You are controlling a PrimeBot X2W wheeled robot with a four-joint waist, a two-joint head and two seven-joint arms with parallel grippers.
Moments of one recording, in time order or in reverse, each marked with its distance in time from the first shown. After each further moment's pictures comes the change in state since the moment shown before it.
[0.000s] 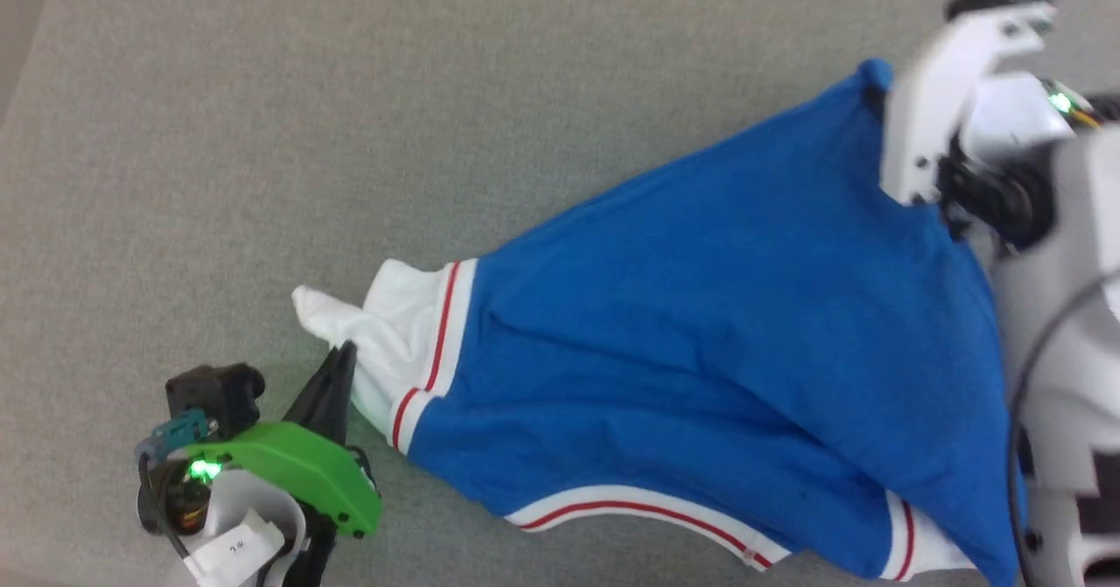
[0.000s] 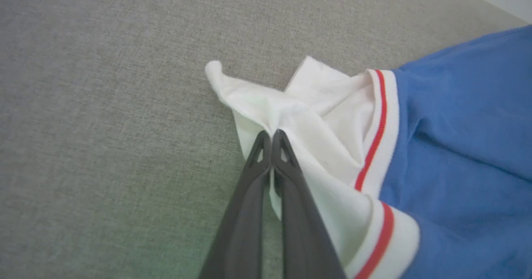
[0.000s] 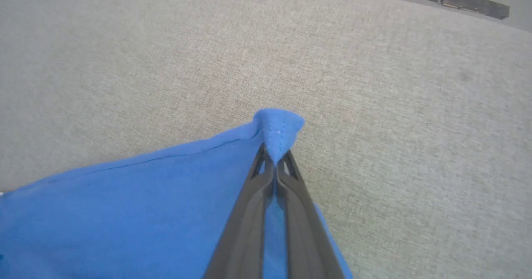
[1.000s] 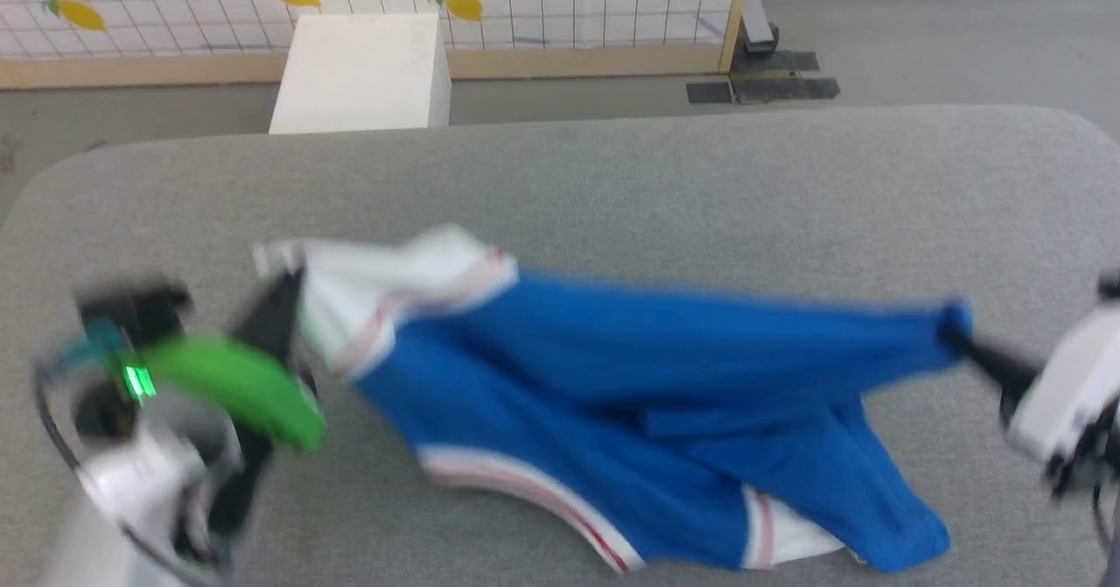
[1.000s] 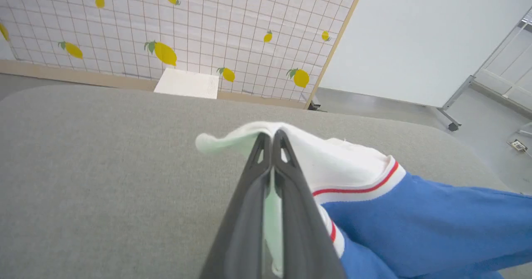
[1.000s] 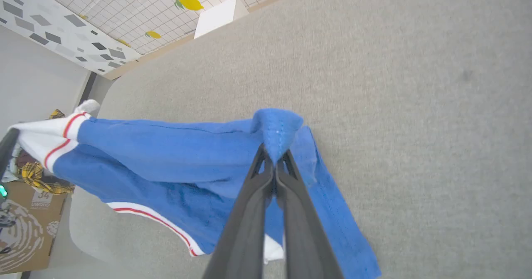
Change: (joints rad) left arm -0.105 0.065 0.060 -0.024 -0.097 -0.041 0.056; right arm 0.660 0.059 -0.301 -0.626 0.382 0.000 0.233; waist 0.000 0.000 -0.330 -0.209
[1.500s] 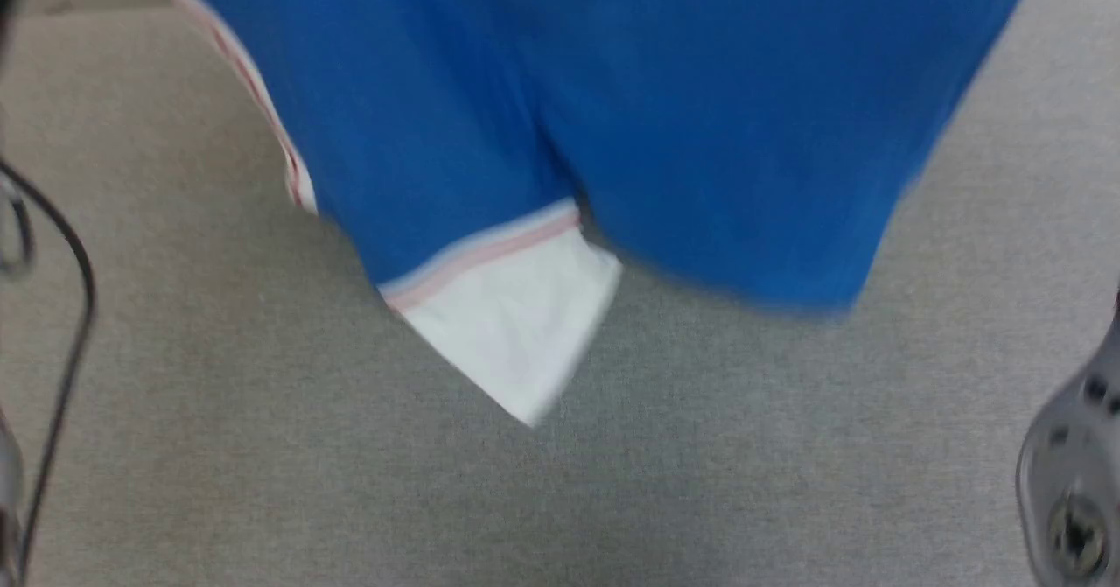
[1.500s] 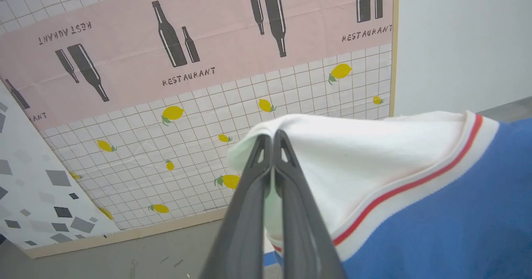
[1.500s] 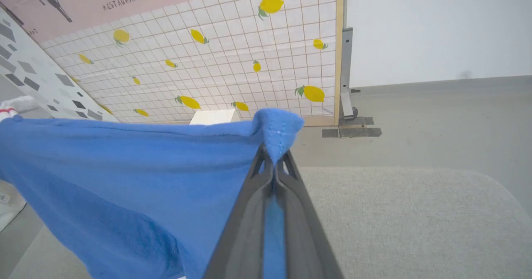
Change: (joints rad) left arm -0.969 0.190 -0.110 0.383 0.226 -0.110 0.094; right arm -0.901 0.005 0.038 0.280 -0.326 0.000 -0.036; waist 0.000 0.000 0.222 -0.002
